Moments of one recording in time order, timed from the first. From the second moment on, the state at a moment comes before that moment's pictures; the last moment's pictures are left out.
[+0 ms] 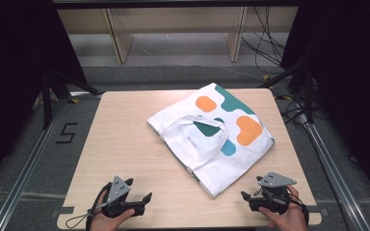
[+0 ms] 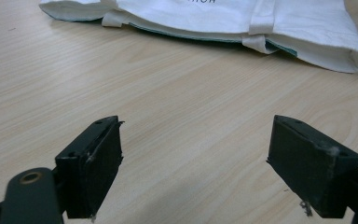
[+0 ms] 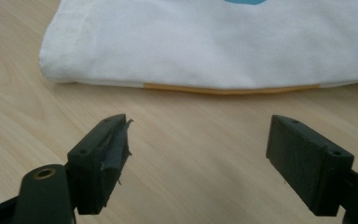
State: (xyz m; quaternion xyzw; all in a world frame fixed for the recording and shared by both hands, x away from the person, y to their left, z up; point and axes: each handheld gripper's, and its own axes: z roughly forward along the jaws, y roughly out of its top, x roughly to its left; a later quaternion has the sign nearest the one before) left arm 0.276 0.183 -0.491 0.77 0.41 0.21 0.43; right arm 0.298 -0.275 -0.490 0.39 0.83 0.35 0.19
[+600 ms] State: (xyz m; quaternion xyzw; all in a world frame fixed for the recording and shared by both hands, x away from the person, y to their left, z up) left arm 0.278 0.182 -0.494 0.77 0.42 0.21 0.43; right arm 0.300 -0.257 -0.484 0.37 0.83 0.36 0.20
